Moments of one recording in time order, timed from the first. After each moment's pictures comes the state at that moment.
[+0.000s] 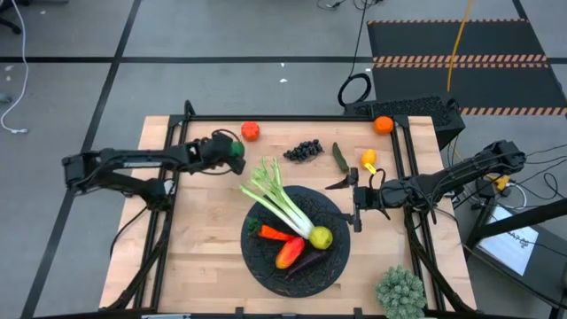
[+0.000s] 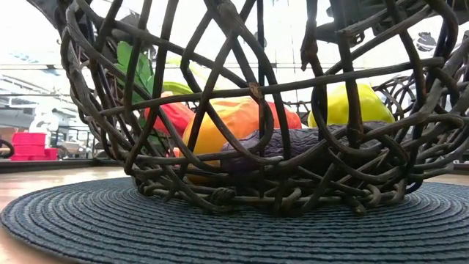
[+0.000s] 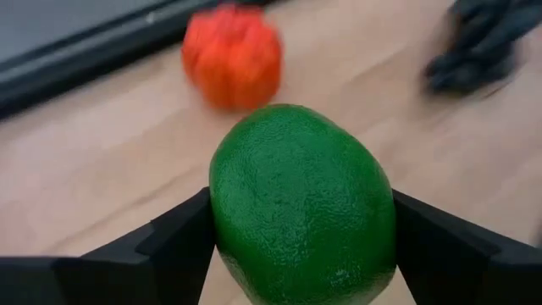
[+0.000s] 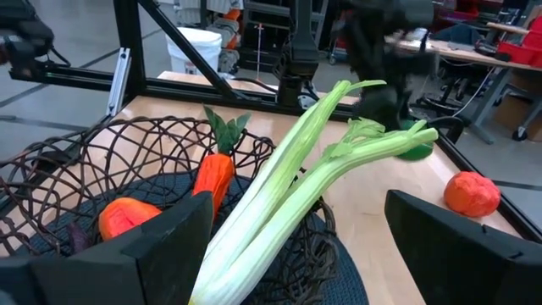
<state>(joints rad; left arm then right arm) 0.37 1.17 0.60 -0.25 -0.34 -0.49 0.31 0.95 0.47 0.26 0.31 -0.05</state>
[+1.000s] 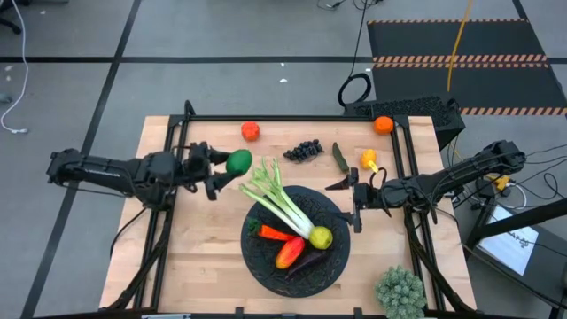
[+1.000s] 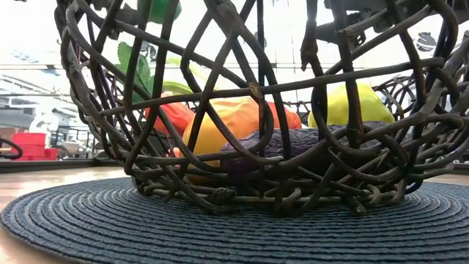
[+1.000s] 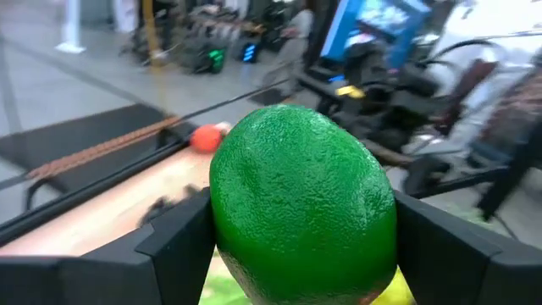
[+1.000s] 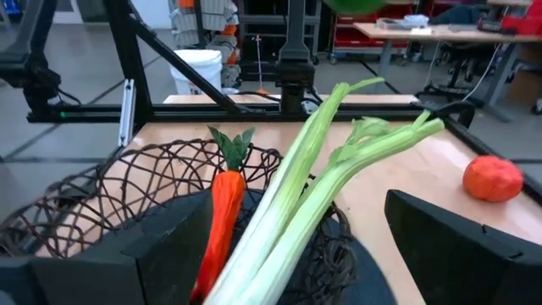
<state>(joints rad) -0.12 0.74 0.60 0.10 -0.35 -0.33 0.31 0.96 0.46 0.29 0.31 0.09</state>
